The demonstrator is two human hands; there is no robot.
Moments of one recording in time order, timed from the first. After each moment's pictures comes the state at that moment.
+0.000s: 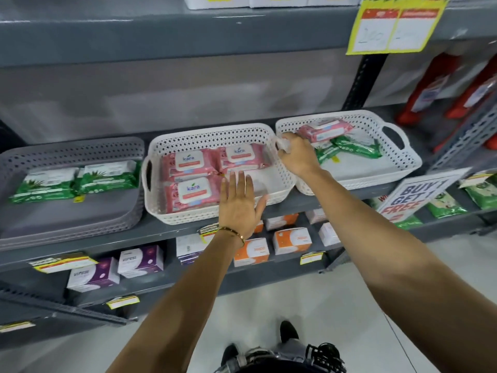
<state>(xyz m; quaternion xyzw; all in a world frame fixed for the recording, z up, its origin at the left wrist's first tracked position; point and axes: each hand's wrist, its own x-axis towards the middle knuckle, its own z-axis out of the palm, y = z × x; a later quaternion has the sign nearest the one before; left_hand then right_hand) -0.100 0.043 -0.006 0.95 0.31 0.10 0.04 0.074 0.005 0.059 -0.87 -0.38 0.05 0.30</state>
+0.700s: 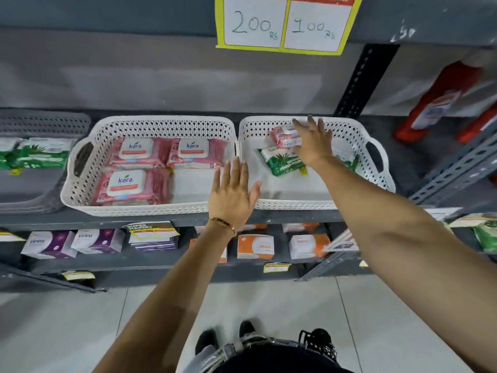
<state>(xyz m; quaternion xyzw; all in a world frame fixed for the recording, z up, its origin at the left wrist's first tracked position) 0.037 -0.014 -0.009 0.91 0.39 0.13 0.03 0.273 -0.022 0.028 -0.88 -0.46 0.03 0.08</state>
